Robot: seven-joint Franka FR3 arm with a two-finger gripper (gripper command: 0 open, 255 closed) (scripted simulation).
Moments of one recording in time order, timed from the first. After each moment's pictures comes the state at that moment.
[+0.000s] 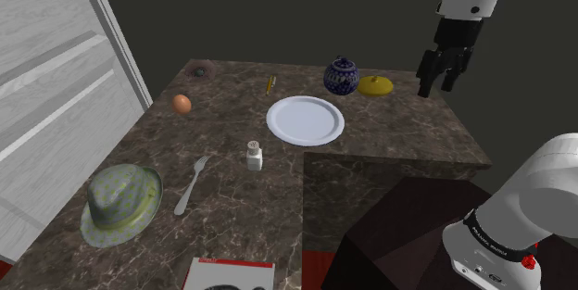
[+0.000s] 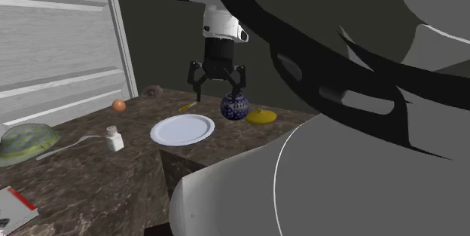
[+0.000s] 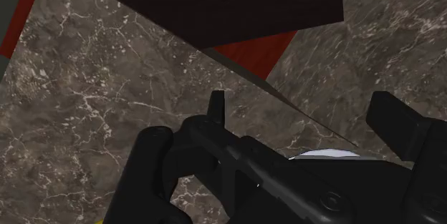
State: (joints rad) arm 0.01 -0.77 -0.07 -2.45 0.08 1.52 0.13
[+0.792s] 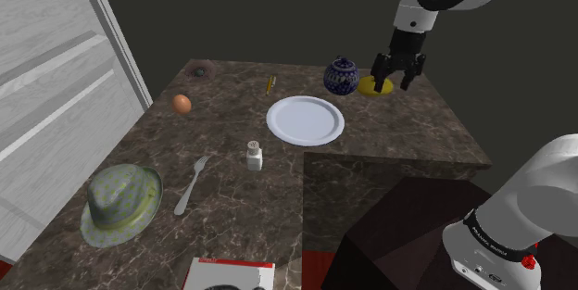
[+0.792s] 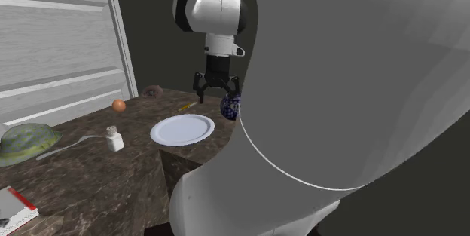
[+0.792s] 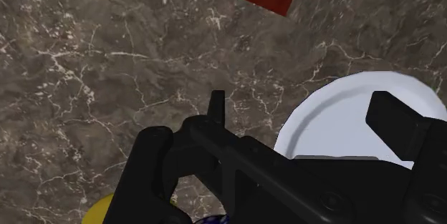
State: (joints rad) arm -0.03 -0.45 -0.06 -2.38 0.10 1.82 0.24
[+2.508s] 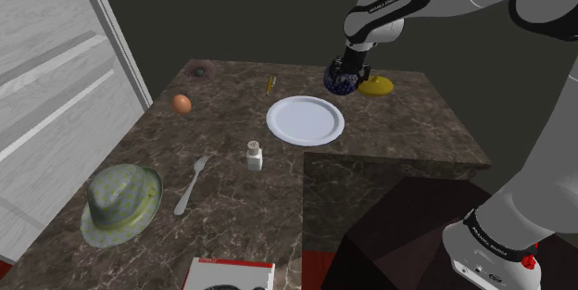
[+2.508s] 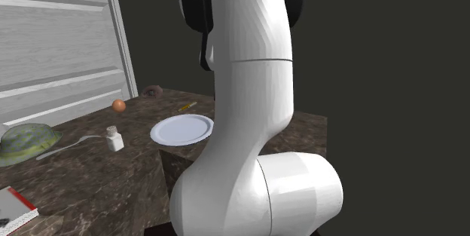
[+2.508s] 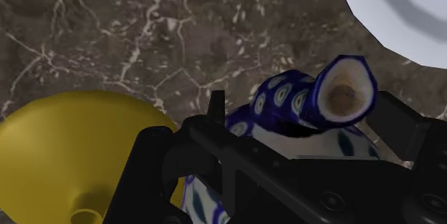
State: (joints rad) arm -0.11 0.30 -0.12 -1.91 0.16 2.21 0.40
